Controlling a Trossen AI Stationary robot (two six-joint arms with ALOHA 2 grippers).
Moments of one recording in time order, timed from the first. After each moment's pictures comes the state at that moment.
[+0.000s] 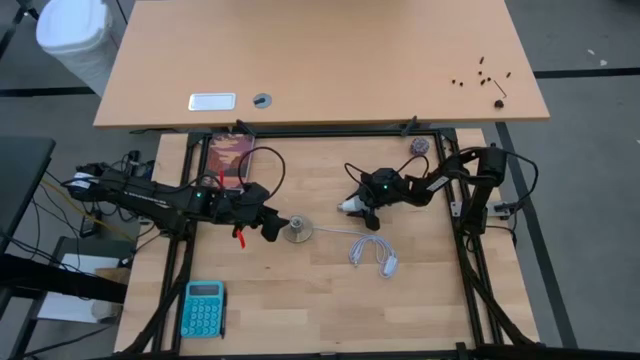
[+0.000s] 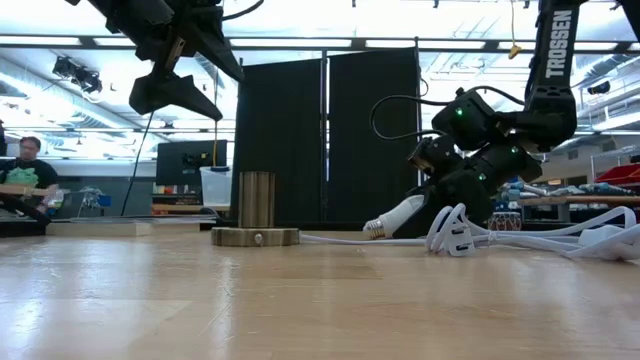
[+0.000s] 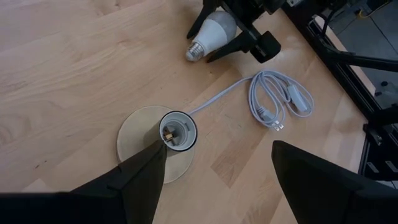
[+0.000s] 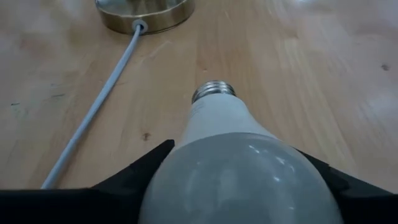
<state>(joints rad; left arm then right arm) -0.16 1.11 0.78 -0.37 -0.29 -0.98 -0.35 1.81 0.43 0.77 -0.33 -0.18</state>
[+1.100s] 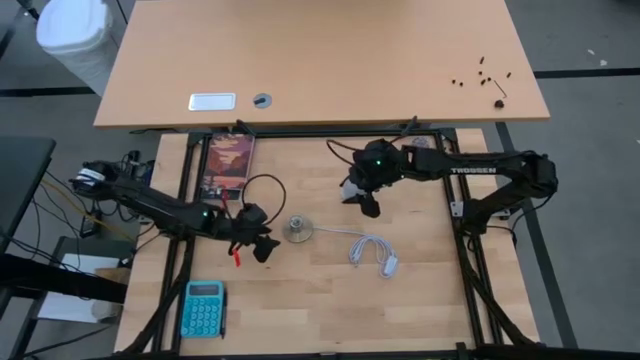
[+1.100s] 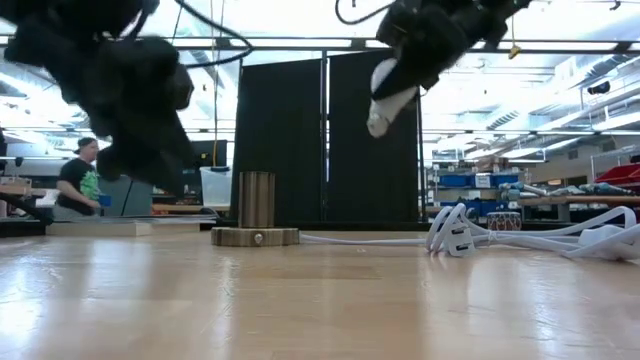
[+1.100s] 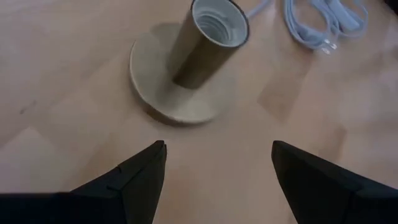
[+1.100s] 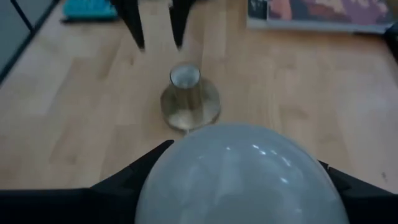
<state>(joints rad) -0.27 1.18 0.46 -0.06 -0.29 -0.92 -0.24 1.41 1.03 -0.32 -0.28 -0.15</state>
